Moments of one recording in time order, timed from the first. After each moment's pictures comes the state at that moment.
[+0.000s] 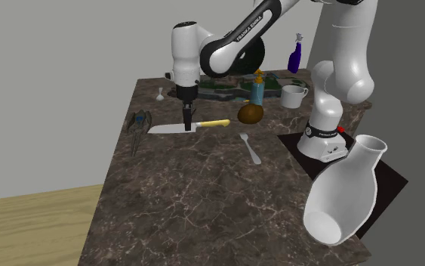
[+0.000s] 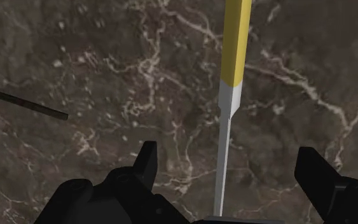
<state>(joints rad) -0.03 0.15 -0.03 -2.11 0.01 2.31 0.05</state>
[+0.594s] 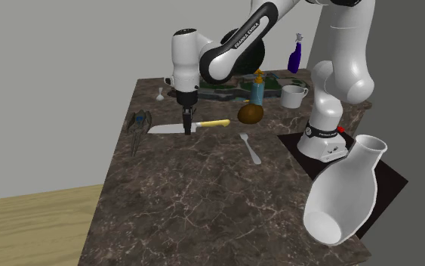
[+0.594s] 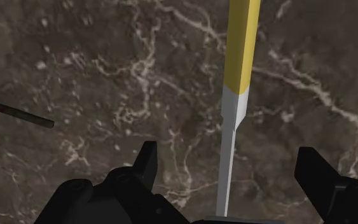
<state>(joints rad) -0.03 0.19 -0.03 -2.12 0.01 2.35 0.04</state>
